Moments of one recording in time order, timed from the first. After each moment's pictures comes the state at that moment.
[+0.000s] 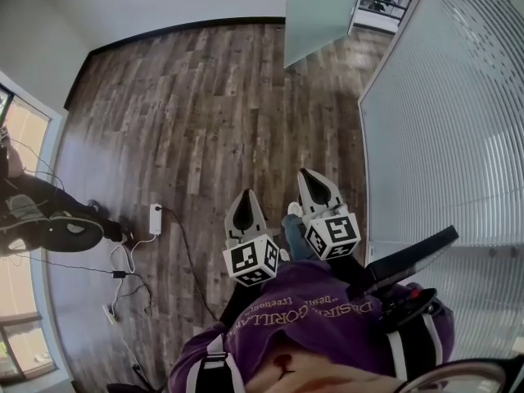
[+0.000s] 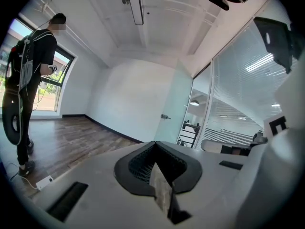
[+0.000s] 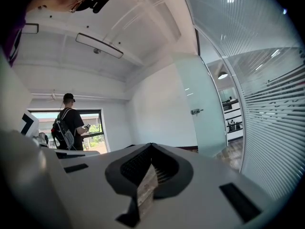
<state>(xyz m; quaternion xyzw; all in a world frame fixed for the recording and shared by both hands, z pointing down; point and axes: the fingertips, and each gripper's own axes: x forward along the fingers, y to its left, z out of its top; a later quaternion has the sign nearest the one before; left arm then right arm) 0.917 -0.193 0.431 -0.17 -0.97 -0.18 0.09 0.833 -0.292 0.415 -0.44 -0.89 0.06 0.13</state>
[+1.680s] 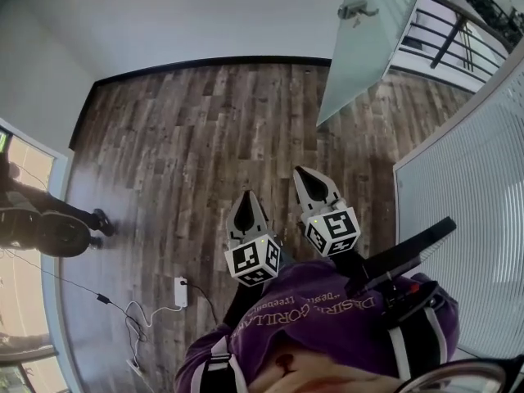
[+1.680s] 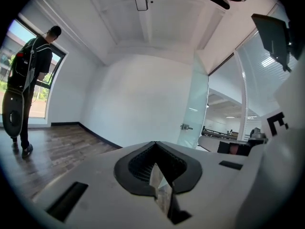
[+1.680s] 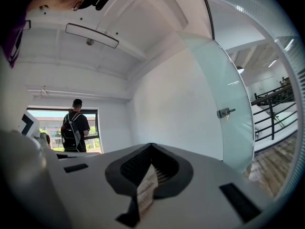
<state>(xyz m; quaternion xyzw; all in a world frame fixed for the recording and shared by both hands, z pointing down) 0.522 0.162 0.445 -0.18 -0.97 -0.16 0.07 0.435 0.076 0.426 -0.48 -0.87 0.05 0.10</state>
